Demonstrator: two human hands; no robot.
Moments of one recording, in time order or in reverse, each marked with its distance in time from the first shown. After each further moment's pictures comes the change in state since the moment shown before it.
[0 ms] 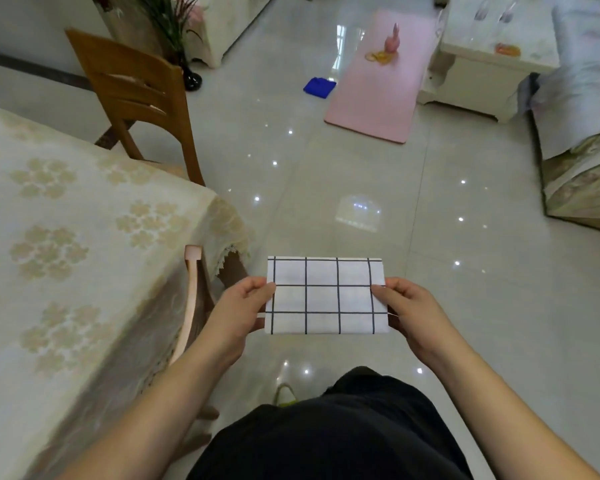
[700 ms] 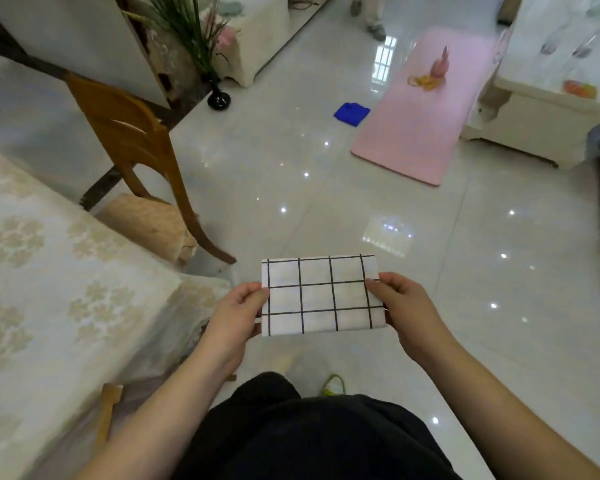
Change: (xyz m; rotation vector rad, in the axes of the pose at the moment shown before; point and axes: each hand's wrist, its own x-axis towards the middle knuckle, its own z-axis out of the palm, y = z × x) left_hand 0.204 0.151 0.105 -0.141 0.259 0.026; right_hand 0.269 -0.162 -0.055 -0.064 -0.074 -0.035
